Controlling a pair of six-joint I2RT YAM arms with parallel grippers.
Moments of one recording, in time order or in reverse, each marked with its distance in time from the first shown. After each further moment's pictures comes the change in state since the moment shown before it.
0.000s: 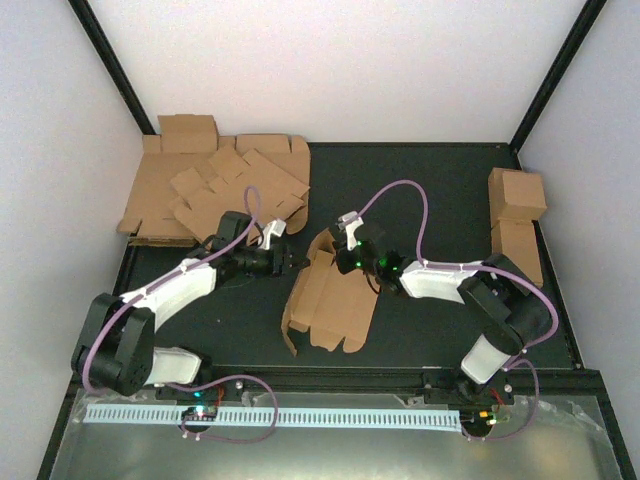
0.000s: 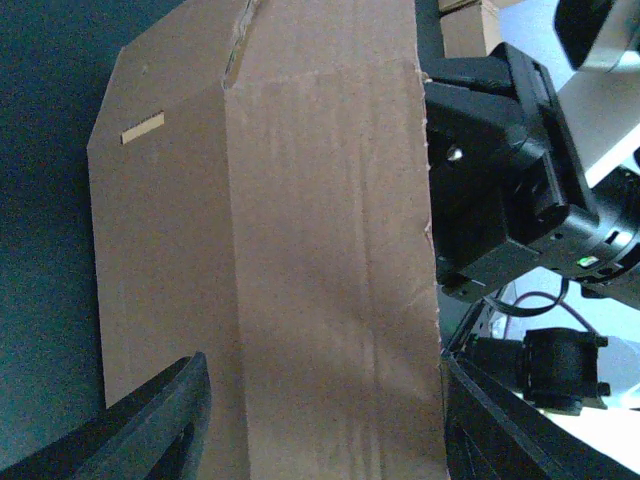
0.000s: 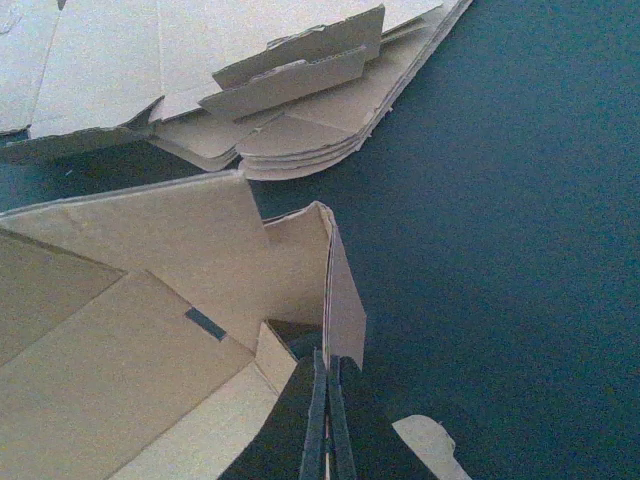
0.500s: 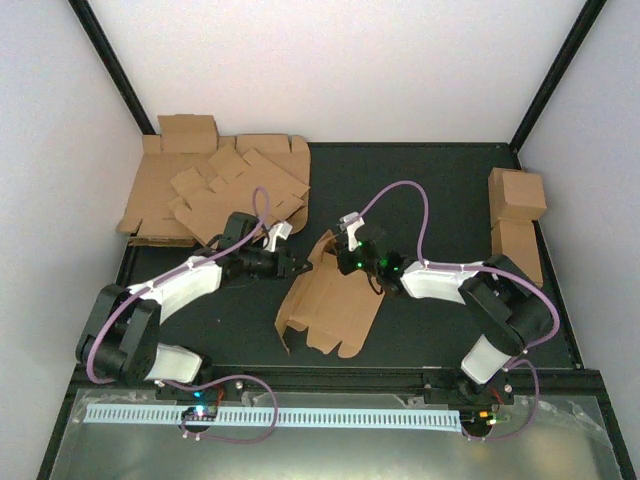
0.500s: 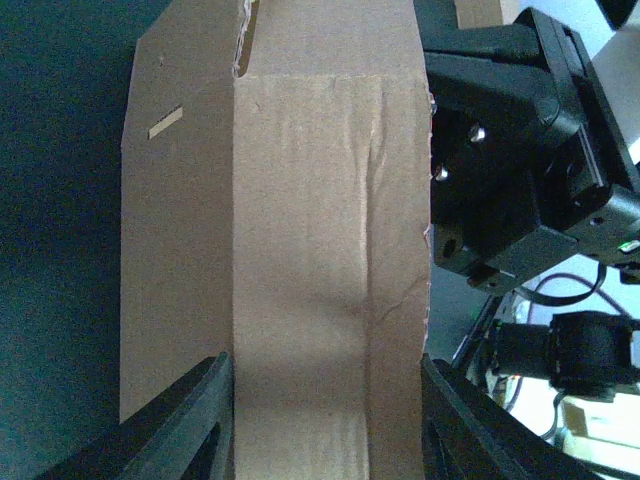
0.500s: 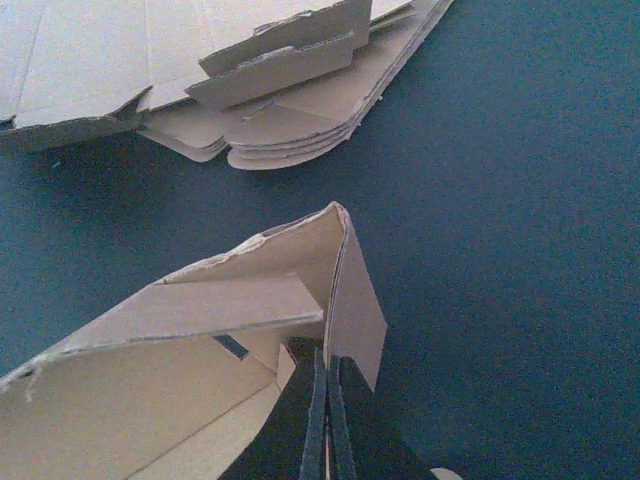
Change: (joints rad) left arm -0.034 0.056 0.006 0.011 -0.014 0.047; right arm 0.002 -0.008 -0.007 -0.017 0.002 0.000
